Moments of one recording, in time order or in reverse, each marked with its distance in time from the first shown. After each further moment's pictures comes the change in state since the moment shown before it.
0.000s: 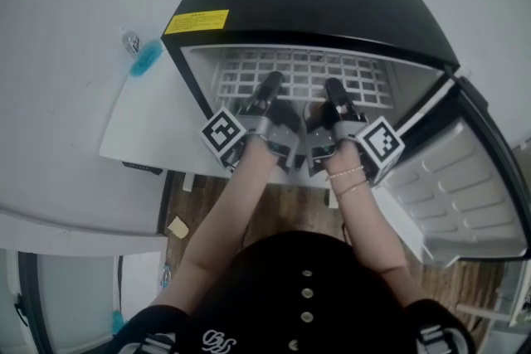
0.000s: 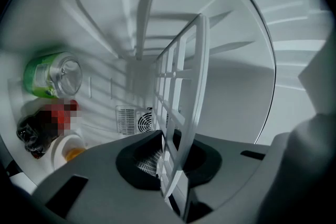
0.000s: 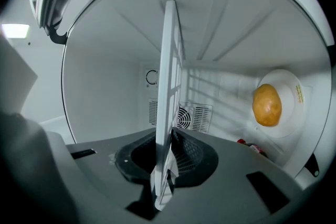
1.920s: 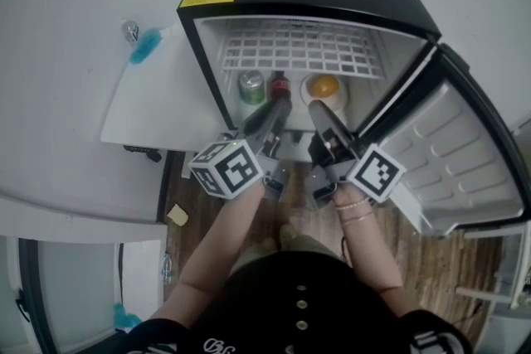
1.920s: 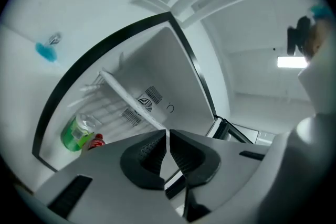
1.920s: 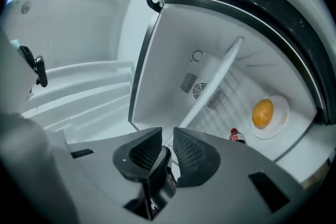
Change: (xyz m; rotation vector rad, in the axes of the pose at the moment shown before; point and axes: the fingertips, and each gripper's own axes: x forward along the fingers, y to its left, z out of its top) left arm -0.104 -0.045 -0.063 0.763 0.282 0.143; right arm -0.103 0.065 -0.083 -0.458 0.310 0.111
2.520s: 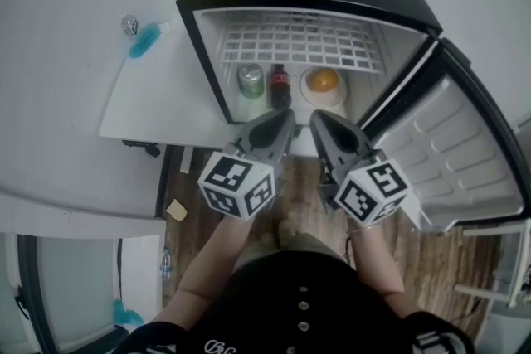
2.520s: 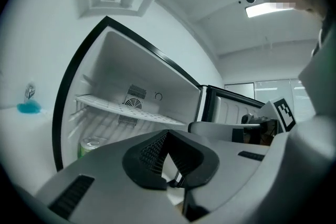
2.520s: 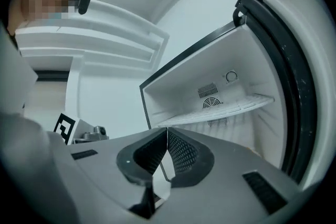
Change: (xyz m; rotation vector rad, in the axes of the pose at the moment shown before) left arm -0.015 -0.031 -0.027 0.458 0.139 0.019; right arm -0.021 0.025 -0.020 -0.625 0.162 -0.074
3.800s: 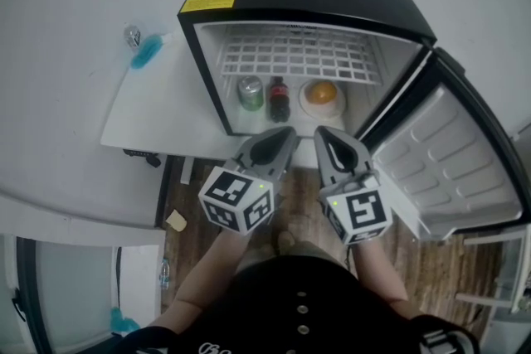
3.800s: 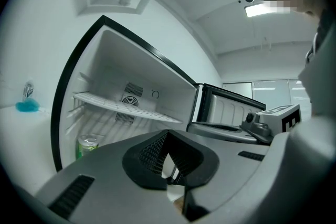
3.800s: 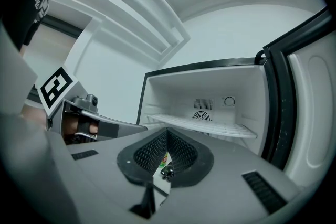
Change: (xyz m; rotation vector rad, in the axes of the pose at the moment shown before) left arm -0.005 -0.011 -0.006 0.000 0.022 -0.014; right arm -0.012 -0.001 -0.006 -0.393 0.025 -0.146
